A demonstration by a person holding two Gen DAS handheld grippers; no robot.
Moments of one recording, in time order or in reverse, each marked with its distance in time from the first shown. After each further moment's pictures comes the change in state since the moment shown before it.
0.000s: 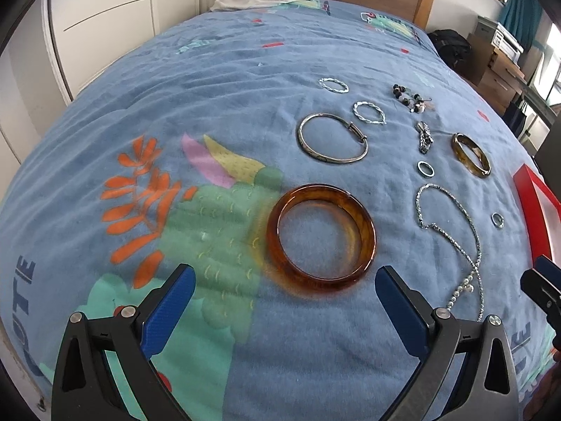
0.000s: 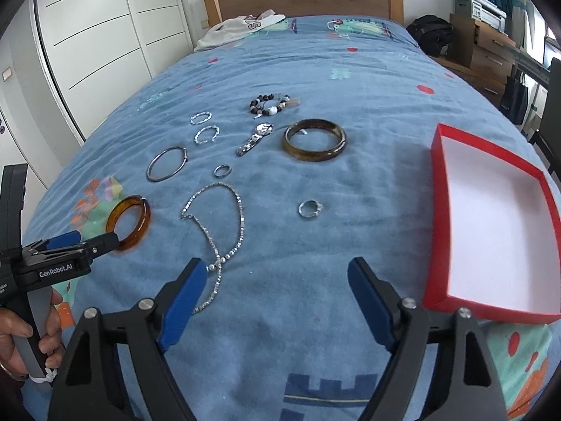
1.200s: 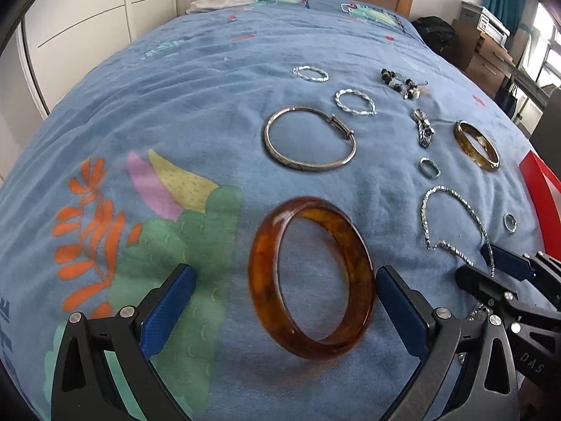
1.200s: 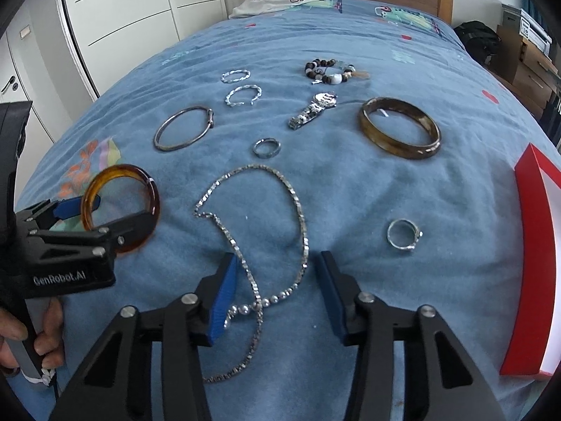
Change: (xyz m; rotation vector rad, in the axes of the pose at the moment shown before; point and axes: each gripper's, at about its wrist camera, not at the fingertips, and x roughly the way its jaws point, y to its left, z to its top) left arm 0.042 -0.016 0.014 0.075 0.009 -0.021; right arm 0.079 0.038 0.014 -0.142 0.083 0.051
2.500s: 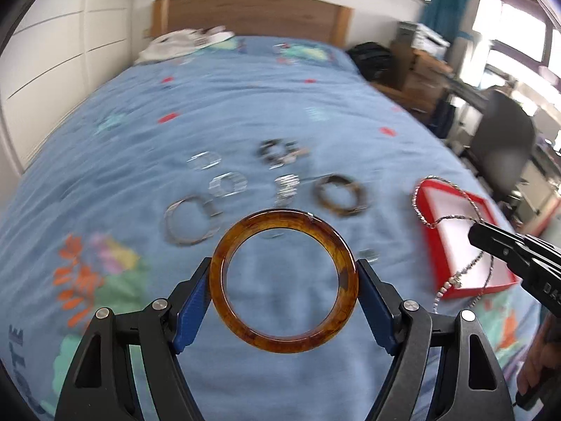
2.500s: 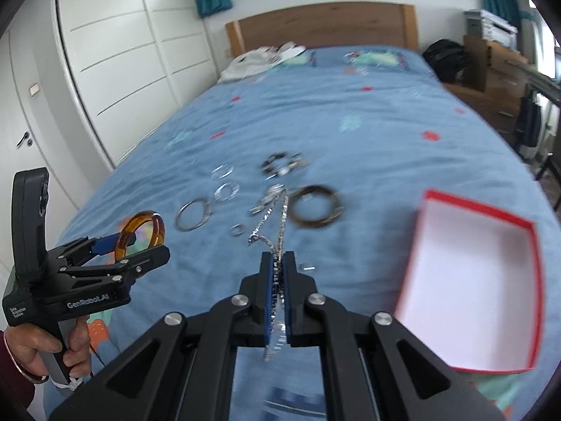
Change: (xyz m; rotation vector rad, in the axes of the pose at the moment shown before) left arm -0.110 -0.102 0.032 0.122 -0.154 -0.203; right arm -0.164 -0.080 0.006 0.114 -0.227 0.004
